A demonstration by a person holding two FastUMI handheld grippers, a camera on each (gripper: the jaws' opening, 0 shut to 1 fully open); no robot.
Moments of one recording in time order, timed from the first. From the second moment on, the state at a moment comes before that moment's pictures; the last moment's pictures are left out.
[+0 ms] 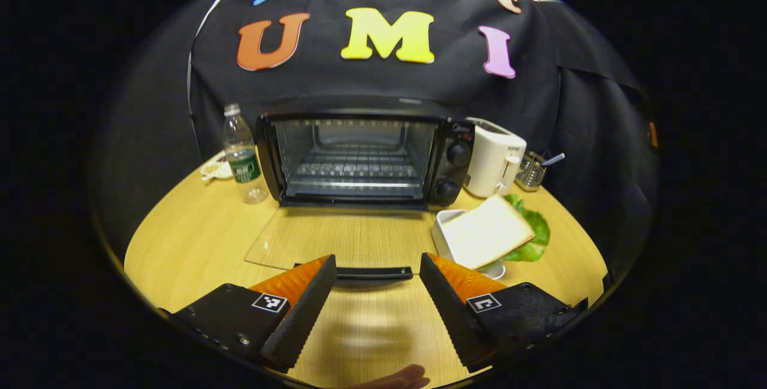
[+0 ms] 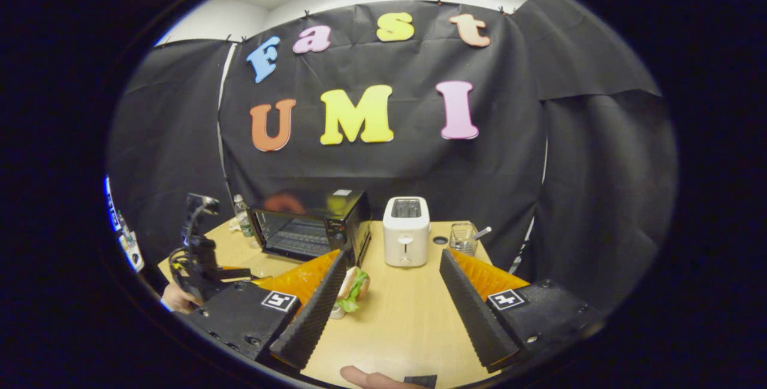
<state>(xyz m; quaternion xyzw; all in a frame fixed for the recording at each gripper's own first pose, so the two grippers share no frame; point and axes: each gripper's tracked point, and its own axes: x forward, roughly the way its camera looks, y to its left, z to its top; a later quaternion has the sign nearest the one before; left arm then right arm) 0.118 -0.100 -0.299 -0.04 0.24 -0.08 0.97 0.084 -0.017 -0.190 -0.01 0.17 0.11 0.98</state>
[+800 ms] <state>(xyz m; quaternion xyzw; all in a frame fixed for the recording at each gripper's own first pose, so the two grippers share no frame) 0.056 -0.051 -0.124 -0.03 -0.01 0.00 1.00 0.171 0.086 -0.381 0.16 0.53 0.36 0.75</state>
